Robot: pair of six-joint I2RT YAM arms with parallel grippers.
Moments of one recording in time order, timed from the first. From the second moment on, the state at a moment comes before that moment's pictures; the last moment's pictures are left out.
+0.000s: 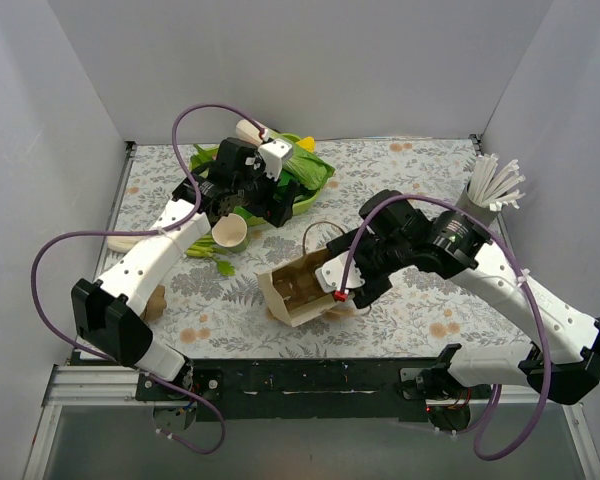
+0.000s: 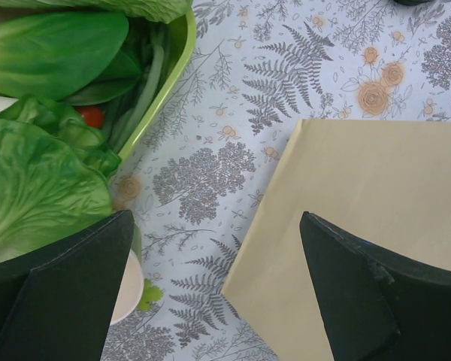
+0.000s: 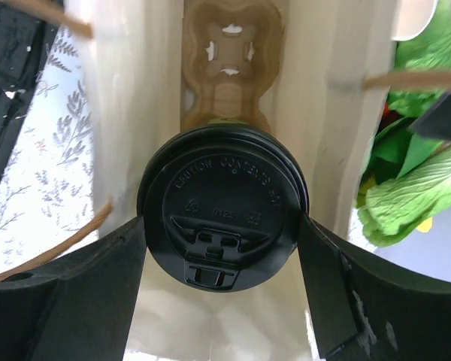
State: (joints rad) left arm -0.54 1.48 1.50 -0.69 0.16 0.06; right arm 0.92 1.22 1.48 -1.21 -0.32 -1.18
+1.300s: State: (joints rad) left arm -0.53 1.54 1.45 -0.63 0.31 -0.03; right arm 0.97 1.24 1.23 -0.91 -0.15 -1.17
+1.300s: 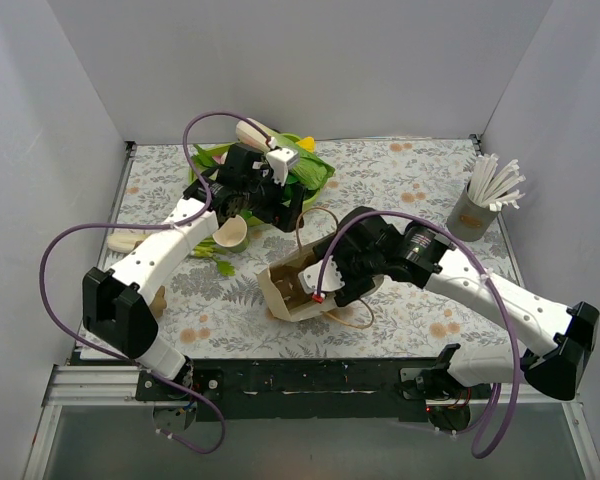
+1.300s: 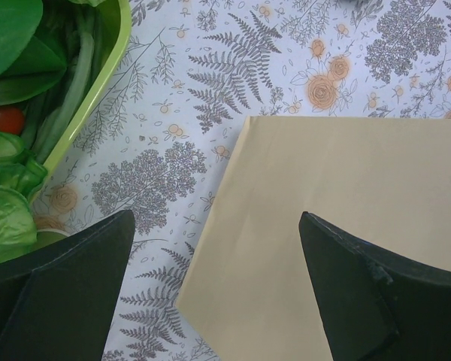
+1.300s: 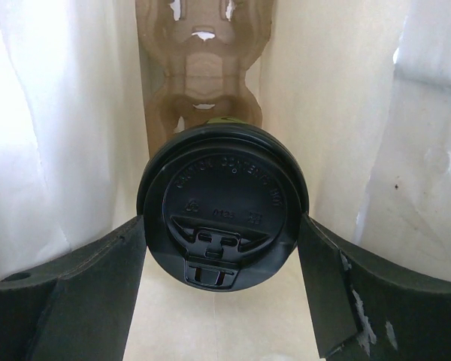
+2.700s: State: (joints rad) left arm -0.52 1.59 1.45 -0.63 0.37 -0.04; right arm 0.92 1.22 1.11 -0.76 -0.17 -1.17
